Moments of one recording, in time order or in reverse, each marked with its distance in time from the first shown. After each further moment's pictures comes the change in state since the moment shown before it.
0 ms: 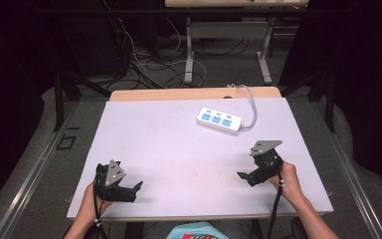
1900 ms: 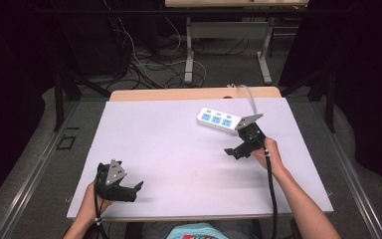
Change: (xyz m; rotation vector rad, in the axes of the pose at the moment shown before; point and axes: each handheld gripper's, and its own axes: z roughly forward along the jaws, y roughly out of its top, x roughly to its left) left arm 0.002 0.001 0.003 0.011 -0.016 0.018; right arm -0.051 0.050 0.055 0.008 0.039 0.054
